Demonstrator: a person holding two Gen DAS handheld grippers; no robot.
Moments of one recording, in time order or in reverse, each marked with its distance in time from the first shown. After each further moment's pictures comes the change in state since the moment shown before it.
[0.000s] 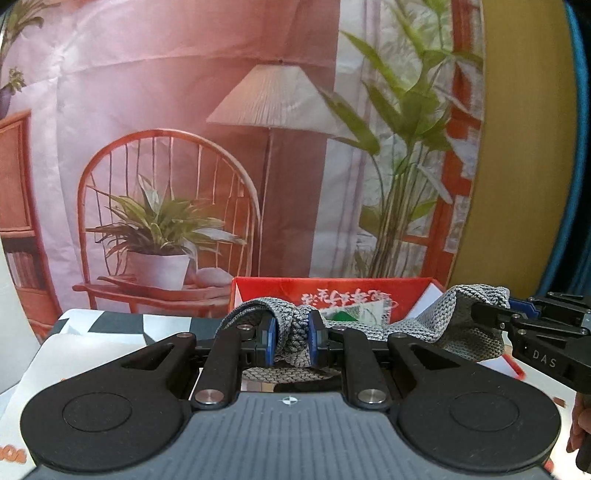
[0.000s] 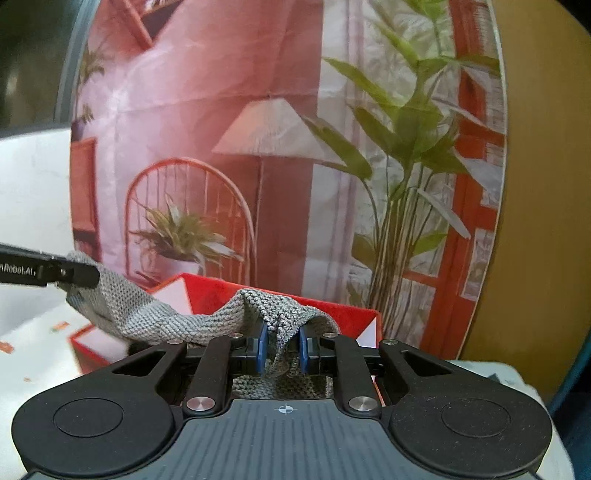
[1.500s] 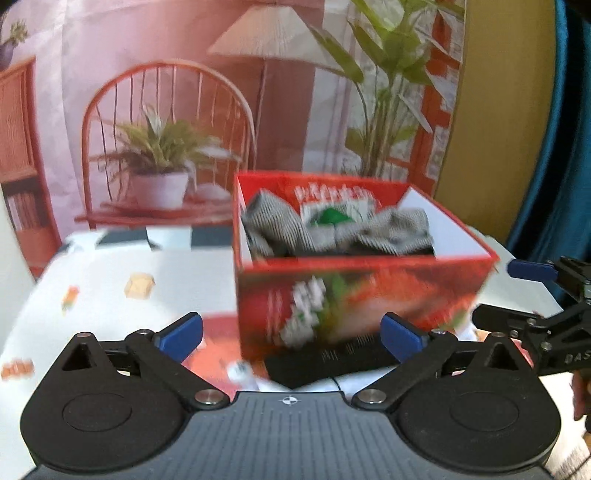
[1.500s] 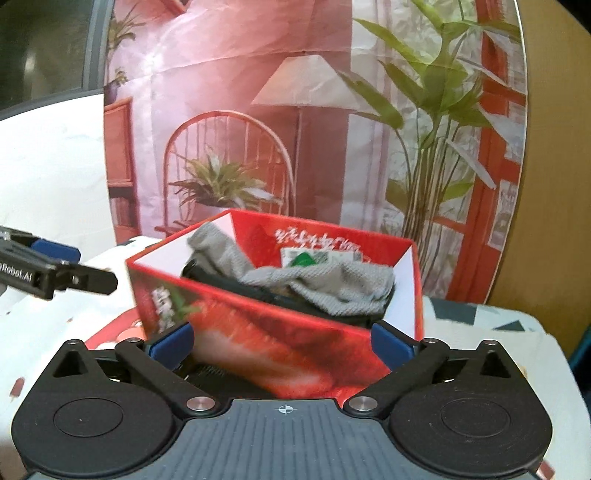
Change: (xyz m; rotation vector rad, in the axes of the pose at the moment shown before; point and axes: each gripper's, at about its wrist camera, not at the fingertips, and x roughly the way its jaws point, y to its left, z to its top) left arm -0.062 0.018 -0.075 0.004 0.201 -0.072; right arm -0.061 0.032 -0.060 0.016 0.124 0.128
